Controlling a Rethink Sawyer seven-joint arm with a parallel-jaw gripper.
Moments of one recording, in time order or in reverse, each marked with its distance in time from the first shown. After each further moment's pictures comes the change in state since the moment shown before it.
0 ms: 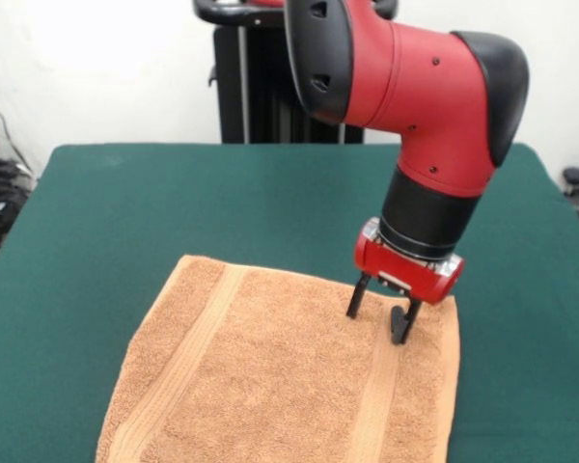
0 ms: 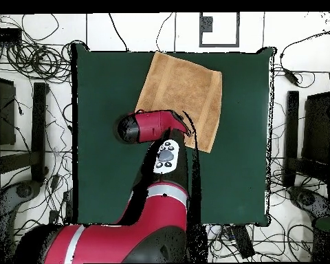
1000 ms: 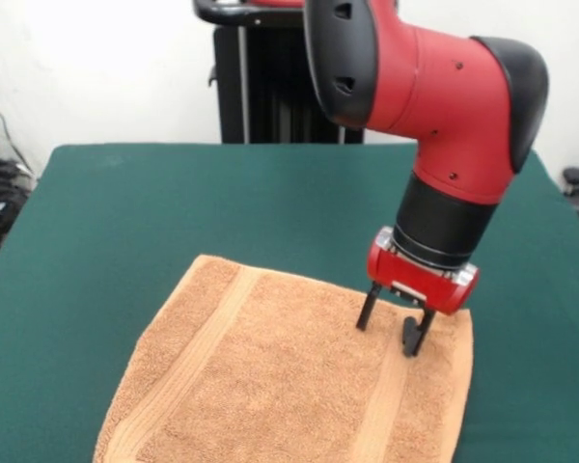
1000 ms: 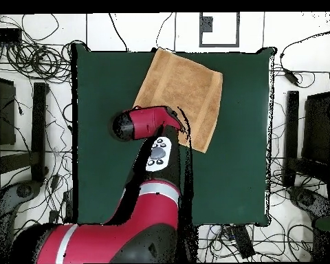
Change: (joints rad) arm 0.035 0.030 -0.027 -0.063 -0.004 0.006 0.000
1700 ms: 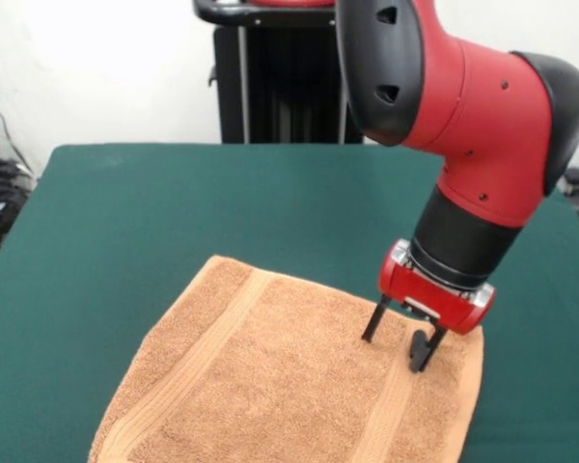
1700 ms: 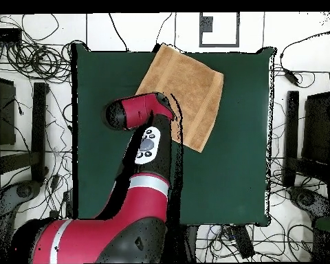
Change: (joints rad) arm 0.030 0.067 -0.039 -0.160 0.000 0.153 0.000
